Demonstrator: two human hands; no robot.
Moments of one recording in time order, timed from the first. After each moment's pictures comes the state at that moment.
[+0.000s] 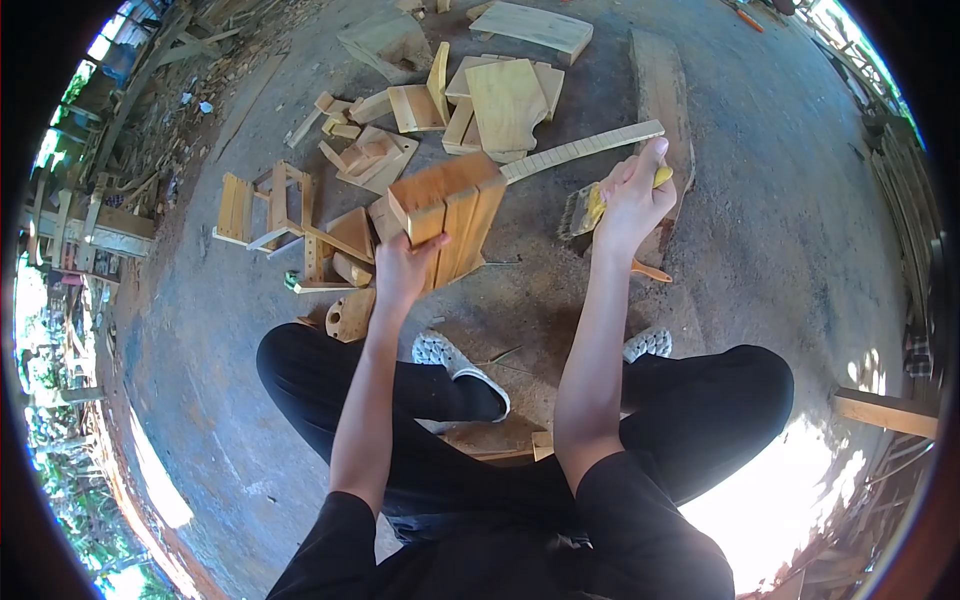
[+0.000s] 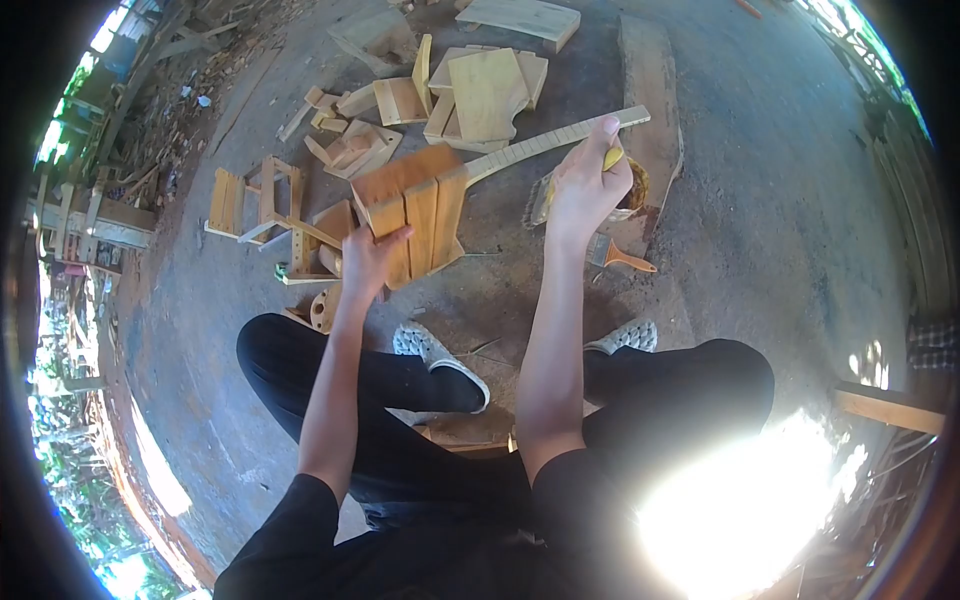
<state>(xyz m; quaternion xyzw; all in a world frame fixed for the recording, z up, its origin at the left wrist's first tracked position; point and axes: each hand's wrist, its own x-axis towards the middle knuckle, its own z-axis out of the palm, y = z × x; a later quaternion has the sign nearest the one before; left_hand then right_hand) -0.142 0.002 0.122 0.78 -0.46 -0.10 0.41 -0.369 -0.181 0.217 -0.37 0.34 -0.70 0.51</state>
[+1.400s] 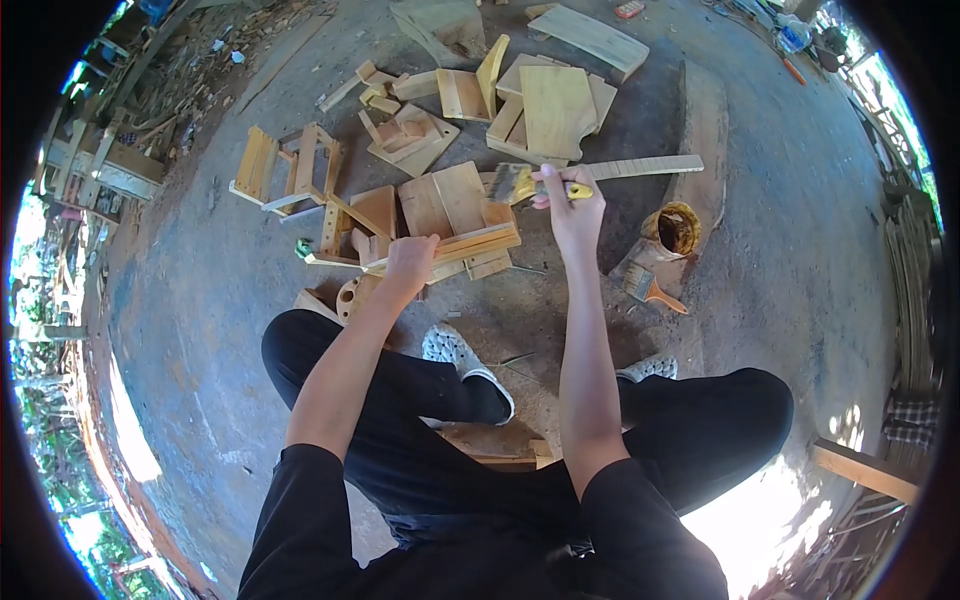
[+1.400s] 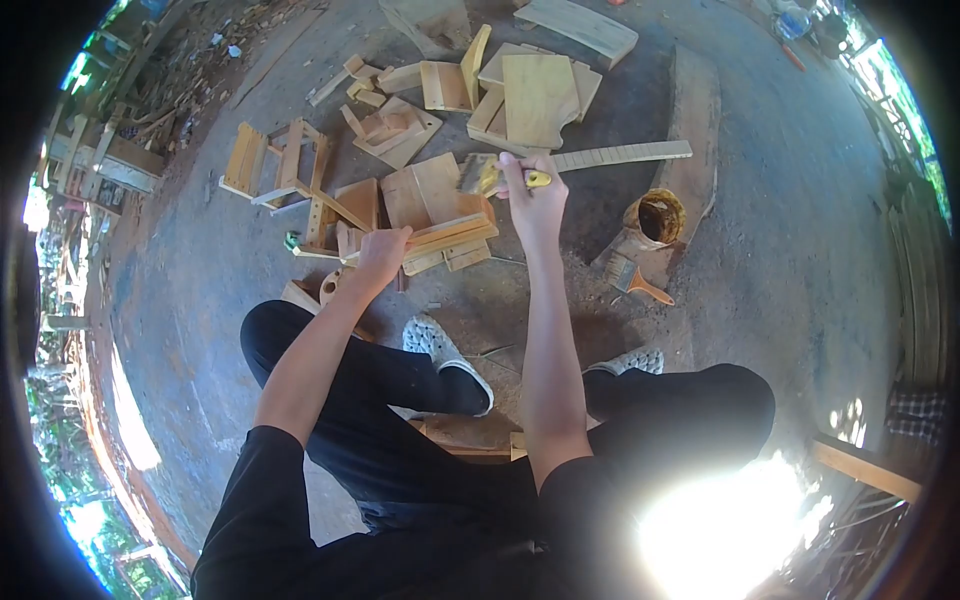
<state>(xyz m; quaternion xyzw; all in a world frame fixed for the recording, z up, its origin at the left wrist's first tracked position) -0.051 0.034 0.021 0.80 -0.59 -0.04 0.06 -0.264 -0.163 0.121 -0.58 0.31 -0.49 0.57</state>
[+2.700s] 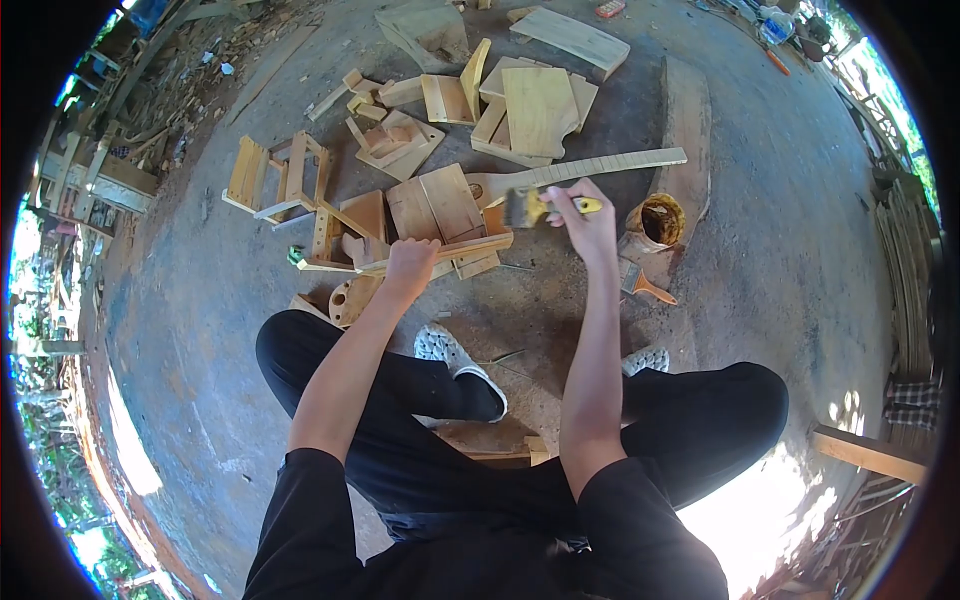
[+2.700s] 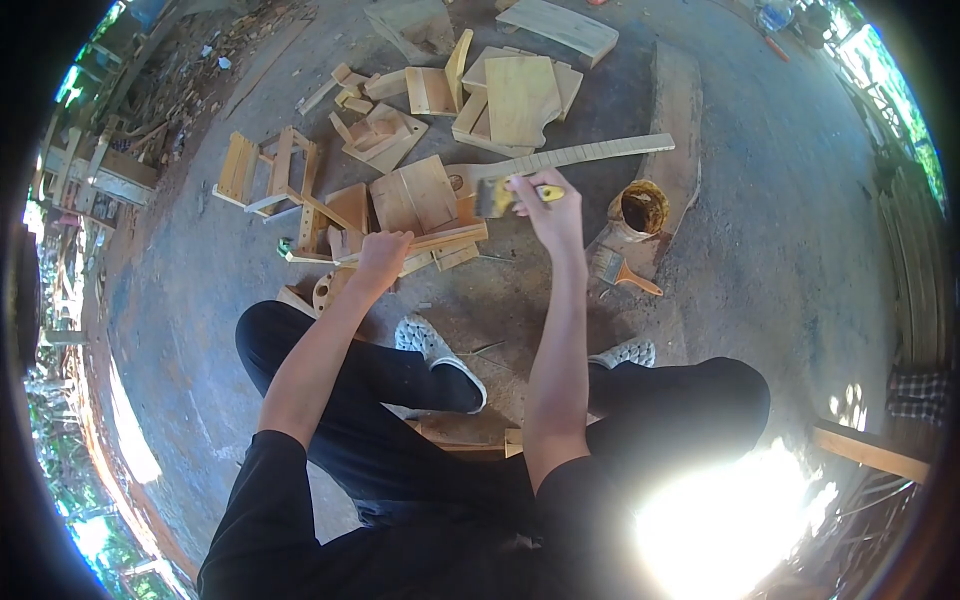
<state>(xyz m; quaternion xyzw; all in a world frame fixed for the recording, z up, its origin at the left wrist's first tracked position) -0.074 0.028 0.026 0.76 -0.65 0.01 -0.02 -0.327 -0.181 0.113 -0.63 0.35 -0.36 0.59</state>
